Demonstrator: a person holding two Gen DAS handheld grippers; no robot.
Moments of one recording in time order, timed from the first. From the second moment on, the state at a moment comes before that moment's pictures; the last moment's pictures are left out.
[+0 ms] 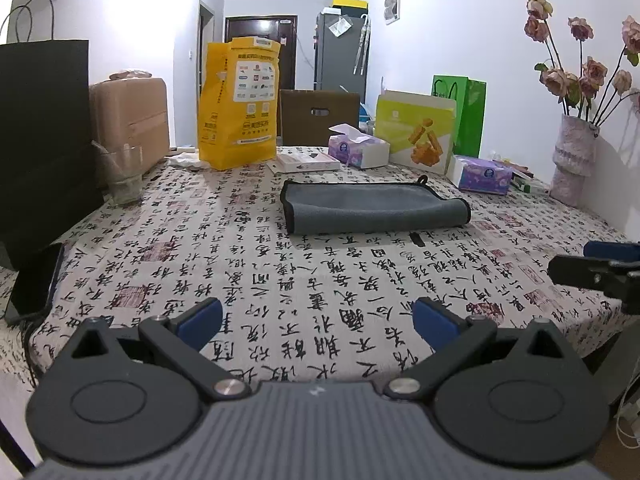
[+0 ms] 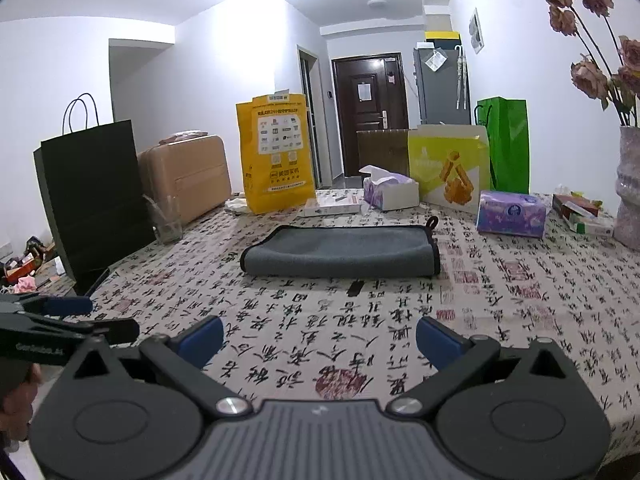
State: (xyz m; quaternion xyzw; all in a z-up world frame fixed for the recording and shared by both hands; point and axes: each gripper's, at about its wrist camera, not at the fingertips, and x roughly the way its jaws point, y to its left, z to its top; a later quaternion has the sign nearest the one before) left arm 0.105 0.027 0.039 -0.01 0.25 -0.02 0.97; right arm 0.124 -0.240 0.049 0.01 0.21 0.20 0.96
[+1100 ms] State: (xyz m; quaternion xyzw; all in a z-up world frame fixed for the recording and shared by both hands) left arm 0.042 0.019 0.010 -0.01 0.27 -0.03 0.96; right arm 0.060 -0.220 0.013 0.01 0.22 0.22 0.95
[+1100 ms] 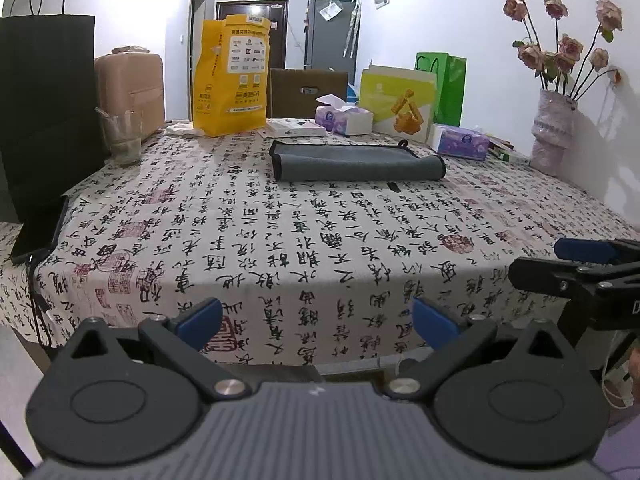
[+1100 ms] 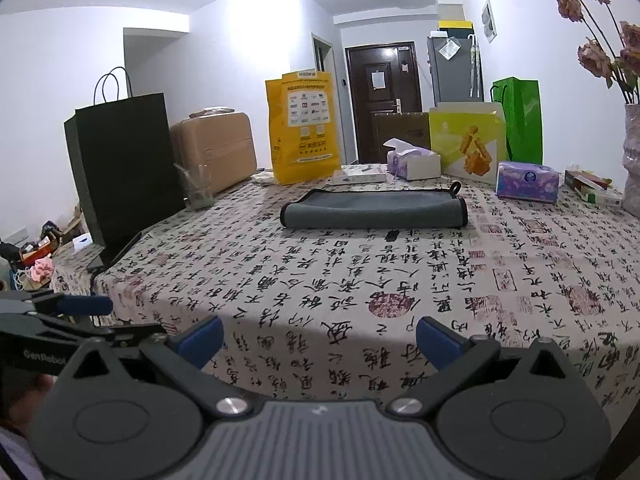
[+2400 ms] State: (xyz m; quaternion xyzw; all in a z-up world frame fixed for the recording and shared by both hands) left arm -0.009 0.026 0.024 -0.02 0.20 -0.01 0.98; right arm -0.002 -0.237 0.015 0.01 0.19 0.21 0.96
